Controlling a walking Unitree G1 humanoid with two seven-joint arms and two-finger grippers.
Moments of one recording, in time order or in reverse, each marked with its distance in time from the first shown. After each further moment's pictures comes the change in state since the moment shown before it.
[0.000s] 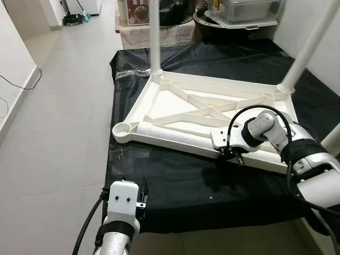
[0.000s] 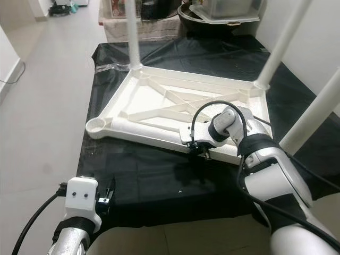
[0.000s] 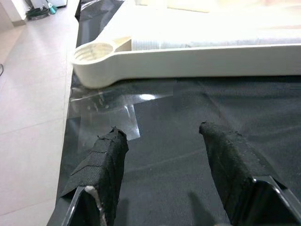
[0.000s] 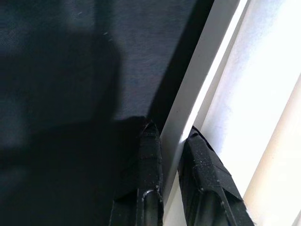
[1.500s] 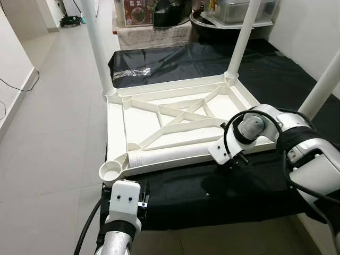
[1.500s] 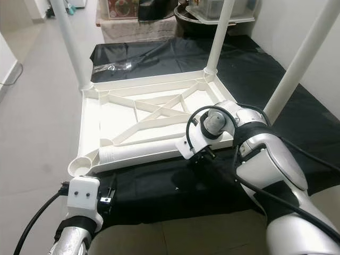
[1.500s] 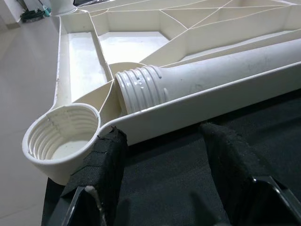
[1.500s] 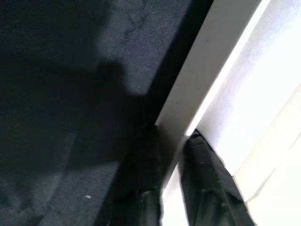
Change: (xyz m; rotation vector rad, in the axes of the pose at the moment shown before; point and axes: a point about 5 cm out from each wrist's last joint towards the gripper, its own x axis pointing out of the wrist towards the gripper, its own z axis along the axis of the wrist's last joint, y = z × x) left arm 0.001 -0.002 -0.001 0.001 0.003 -0.008; right arm 0.005 -0.007 0.019 -0.484 0.172 0.013
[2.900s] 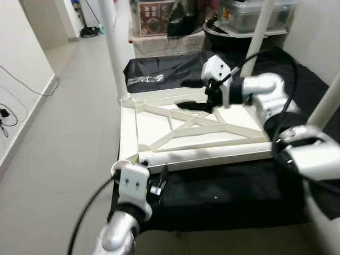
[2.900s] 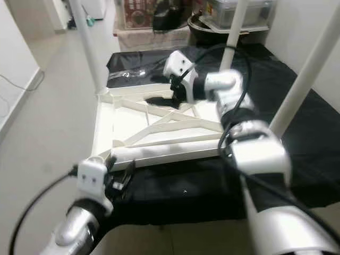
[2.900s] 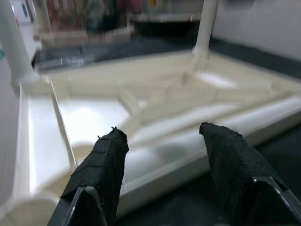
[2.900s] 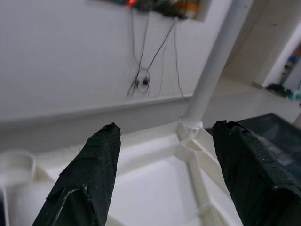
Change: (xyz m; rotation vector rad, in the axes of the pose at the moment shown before) left arm 0.024 -0.008 0.044 -0.126 -0.169 -0.314; right arm -0.050 -0.070 0.006 0.982 -0.980 -0.814
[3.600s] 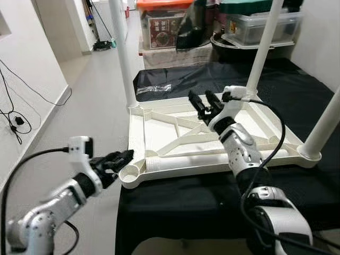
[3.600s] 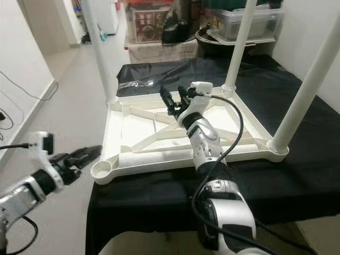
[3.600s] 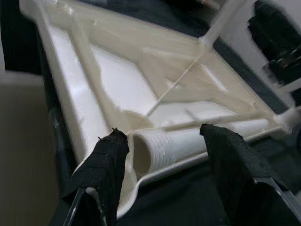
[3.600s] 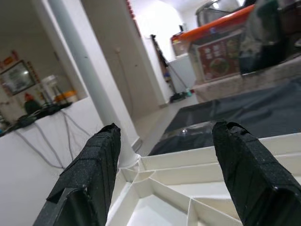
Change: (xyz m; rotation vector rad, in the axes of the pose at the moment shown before) left arm 0.012 0.114 0.019 -0.425 0.309 -0.098; right arm -0.006 0.027 -0.056 0.450 -0.258 -0.648
